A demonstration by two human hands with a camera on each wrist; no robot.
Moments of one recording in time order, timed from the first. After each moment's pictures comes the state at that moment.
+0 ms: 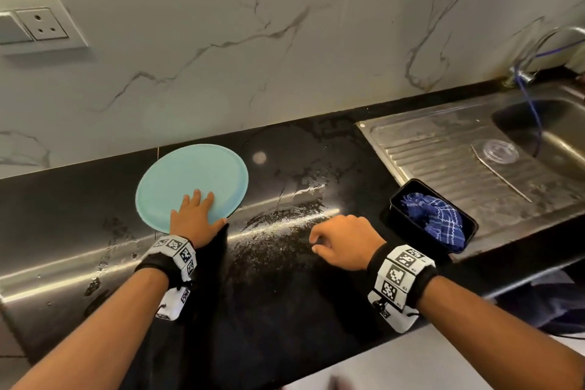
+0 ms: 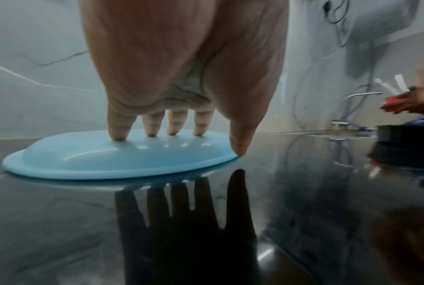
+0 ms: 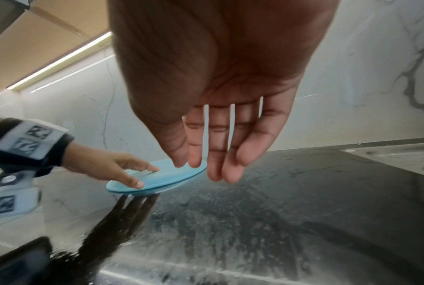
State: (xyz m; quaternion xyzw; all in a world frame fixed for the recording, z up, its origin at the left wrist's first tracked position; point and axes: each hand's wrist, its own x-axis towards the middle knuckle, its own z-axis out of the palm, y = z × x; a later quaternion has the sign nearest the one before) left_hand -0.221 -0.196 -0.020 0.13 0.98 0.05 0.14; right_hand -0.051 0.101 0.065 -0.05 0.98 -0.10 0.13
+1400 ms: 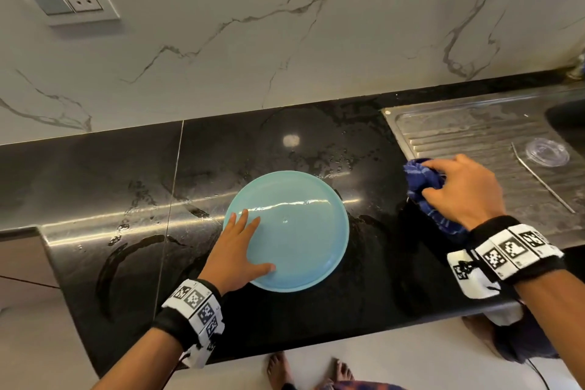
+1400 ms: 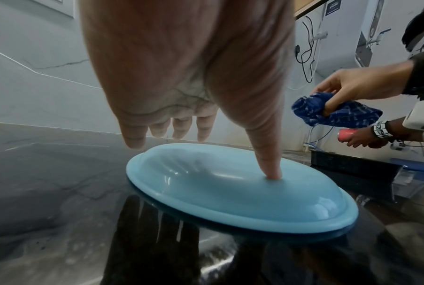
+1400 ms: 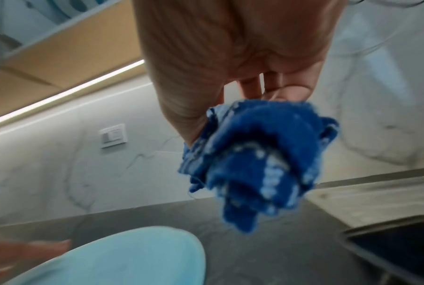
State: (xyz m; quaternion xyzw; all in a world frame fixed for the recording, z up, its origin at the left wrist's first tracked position) left_hand -0.065 -0.146 0.001 0.13 0.95 0.19 0.19; right_hand -0.035 0.264 0.094 0.17 0.98 -0.11 -0.05
